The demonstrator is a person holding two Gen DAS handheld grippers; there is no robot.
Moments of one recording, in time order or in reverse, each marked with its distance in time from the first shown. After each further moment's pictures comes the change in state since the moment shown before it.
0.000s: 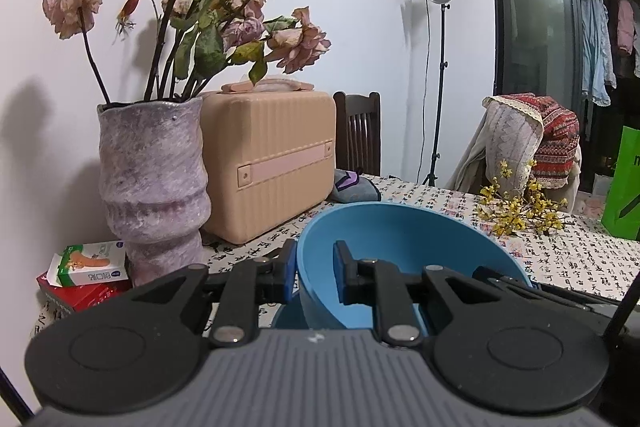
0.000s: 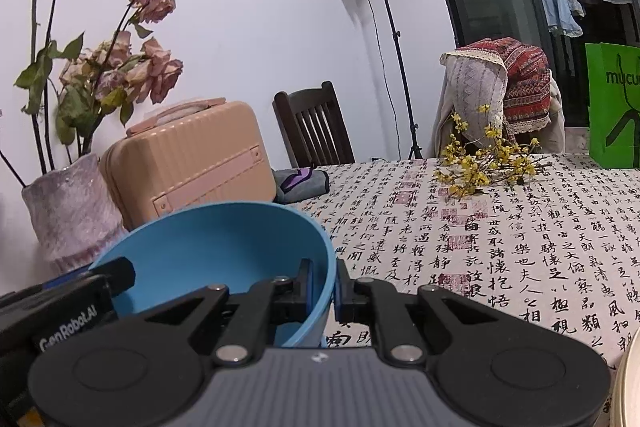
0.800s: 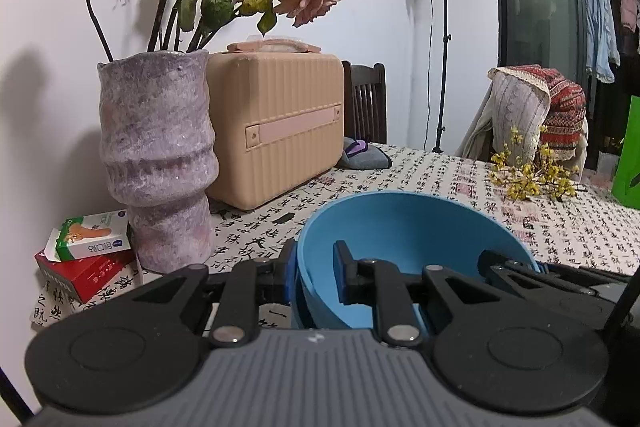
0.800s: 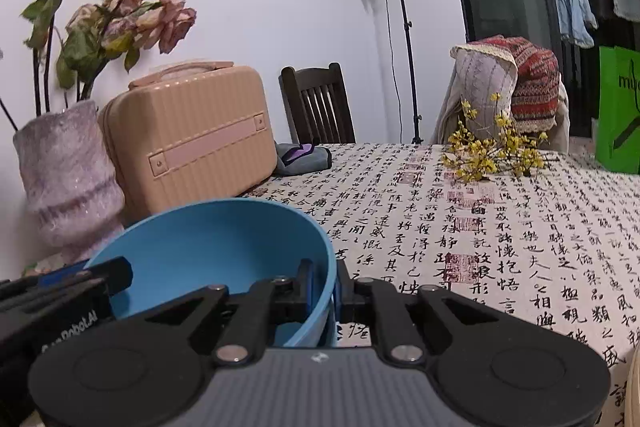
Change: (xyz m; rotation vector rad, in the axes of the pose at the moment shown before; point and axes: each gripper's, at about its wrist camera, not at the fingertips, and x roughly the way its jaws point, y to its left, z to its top) left arm 0.019 0.012 -0.028 0.026 0.068 0.014; right arm 0.018 0.013 -0.028 -0.088 0.038 -0.020
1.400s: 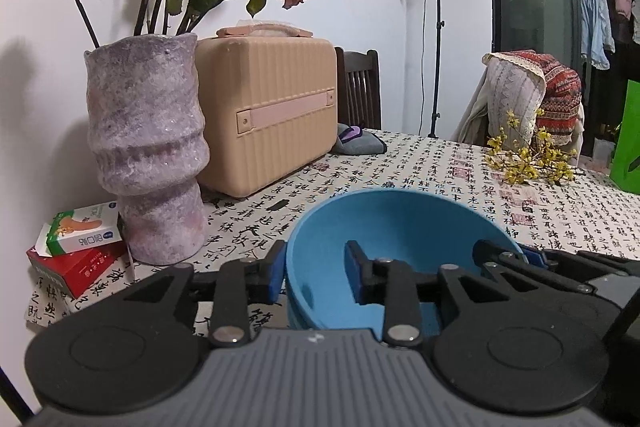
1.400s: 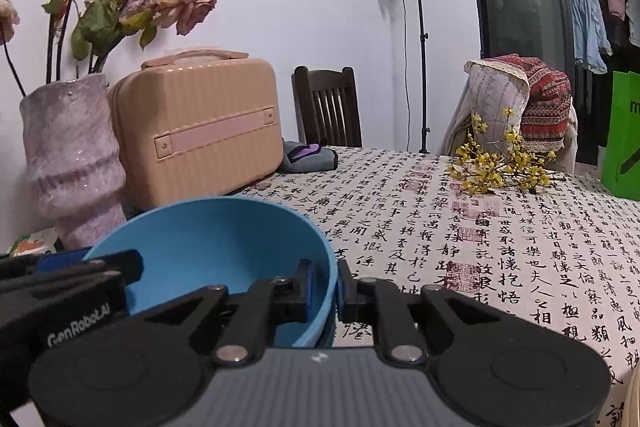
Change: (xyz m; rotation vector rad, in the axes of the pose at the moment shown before) left arm 0.010 -0.001 -0.006 0.013 0.032 -0.023; right arm 0.006 0.003 -0.009 -0.081 -0.012 0.008
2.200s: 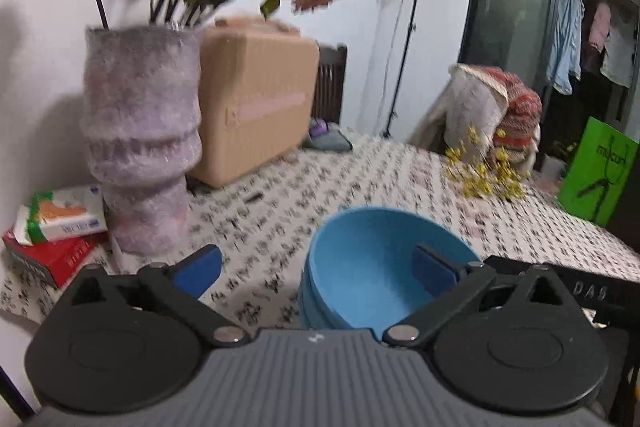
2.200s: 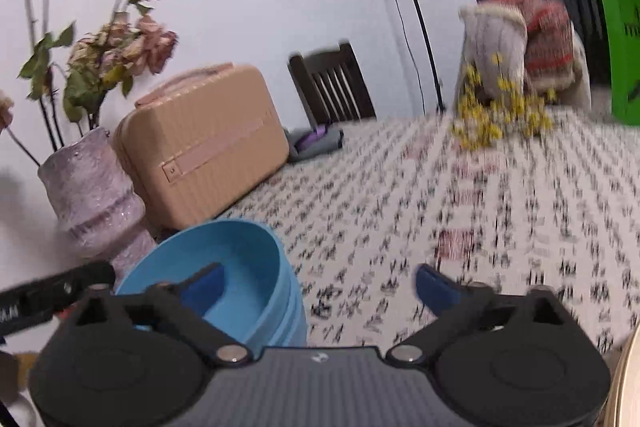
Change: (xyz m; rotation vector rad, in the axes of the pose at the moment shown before) left arm -0.015 0.054 0.024 -0.100 0.087 -0.194; right arm -0.021 -0.066 0.019 0.225 0.117 0.150
